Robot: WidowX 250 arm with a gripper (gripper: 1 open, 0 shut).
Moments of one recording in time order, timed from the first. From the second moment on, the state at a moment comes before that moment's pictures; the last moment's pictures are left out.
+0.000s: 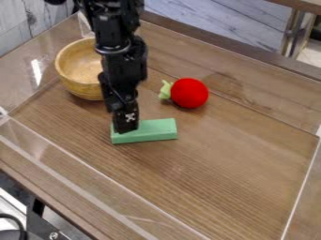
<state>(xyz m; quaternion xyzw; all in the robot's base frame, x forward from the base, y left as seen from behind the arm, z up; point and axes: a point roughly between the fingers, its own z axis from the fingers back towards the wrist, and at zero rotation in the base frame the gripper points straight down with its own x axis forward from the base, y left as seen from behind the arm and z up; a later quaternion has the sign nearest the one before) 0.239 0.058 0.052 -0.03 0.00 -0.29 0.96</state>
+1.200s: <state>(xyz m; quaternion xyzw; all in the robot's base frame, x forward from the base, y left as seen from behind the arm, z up) 0.238 0.042 0.061 -0.02 0.00 -0.37 0.93</state>
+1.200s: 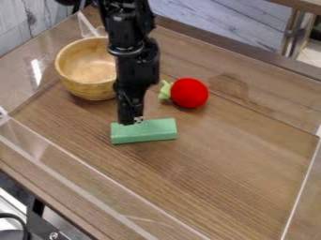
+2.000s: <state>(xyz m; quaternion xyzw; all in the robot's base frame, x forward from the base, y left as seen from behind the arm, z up) 0.250 0.047 0.055 -0.03 0.00 -0.49 0.87</state>
